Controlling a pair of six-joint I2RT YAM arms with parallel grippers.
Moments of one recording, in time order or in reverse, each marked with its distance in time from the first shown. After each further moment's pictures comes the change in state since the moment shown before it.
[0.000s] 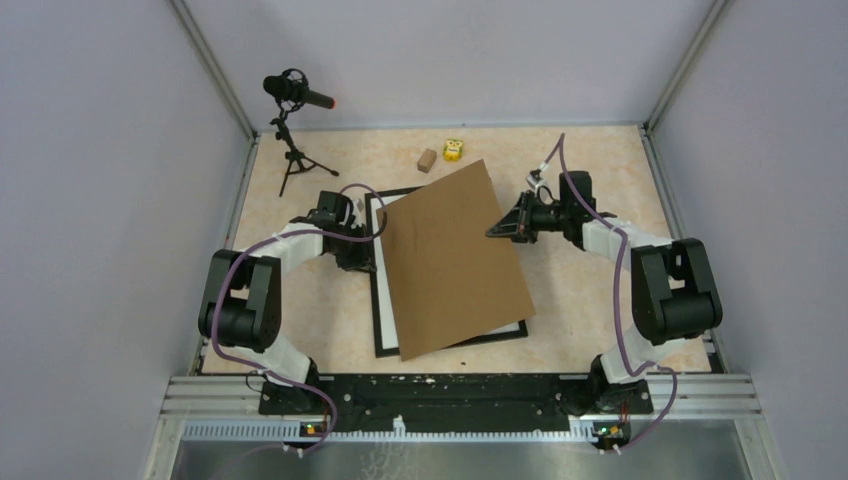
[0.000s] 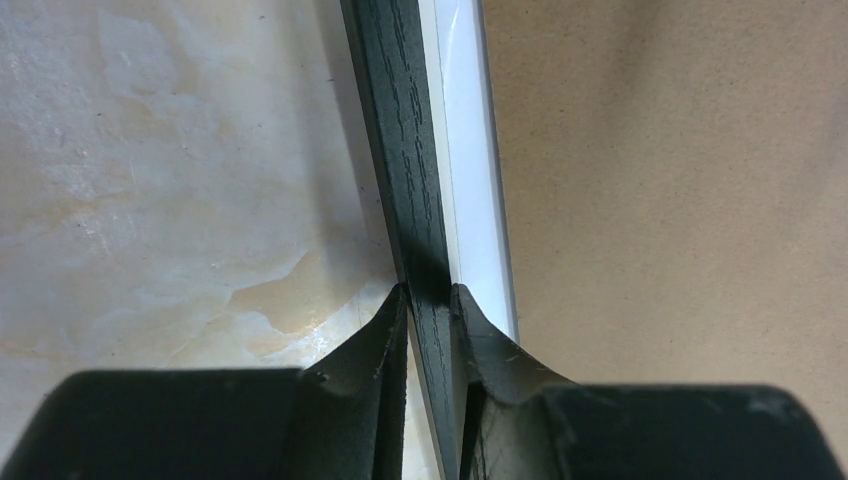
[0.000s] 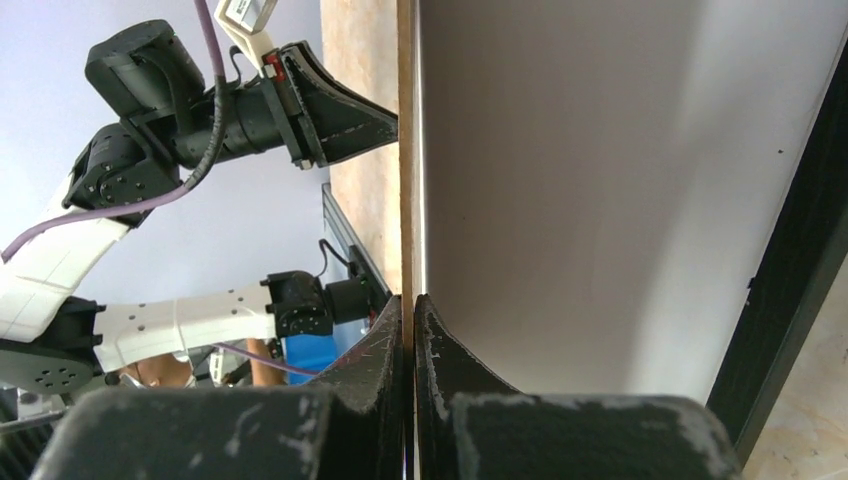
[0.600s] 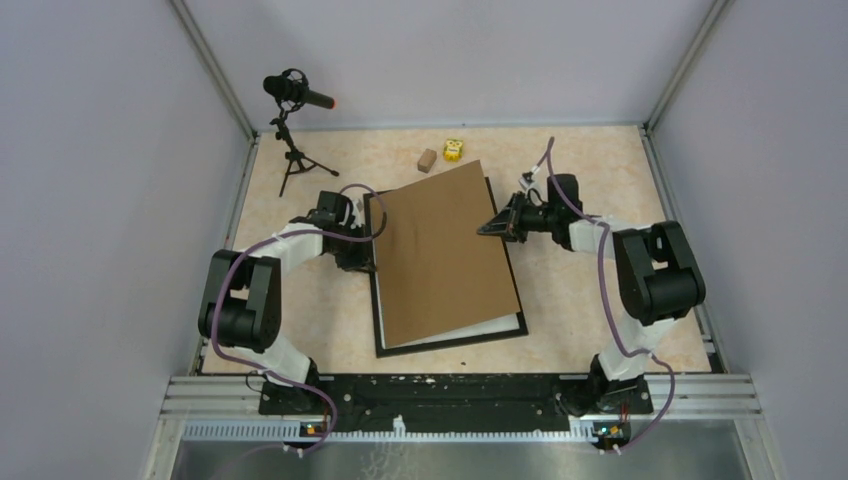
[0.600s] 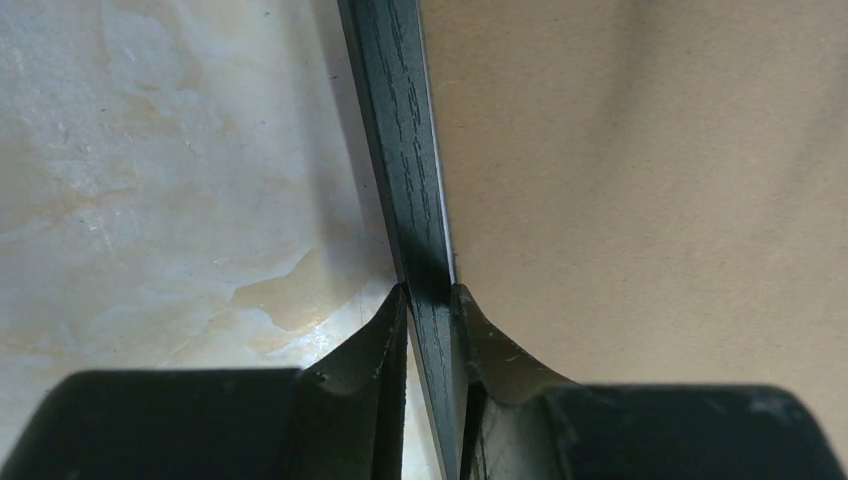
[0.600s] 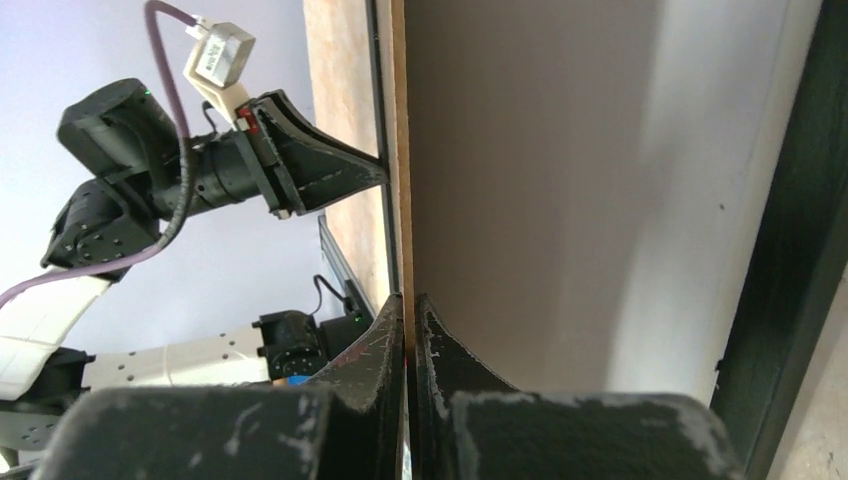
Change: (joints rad) left arm 0.000 0.000 0.000 0.000 0.000 -0.003; right arm 0.039 0.117 0.002 0.188 0.070 0.100
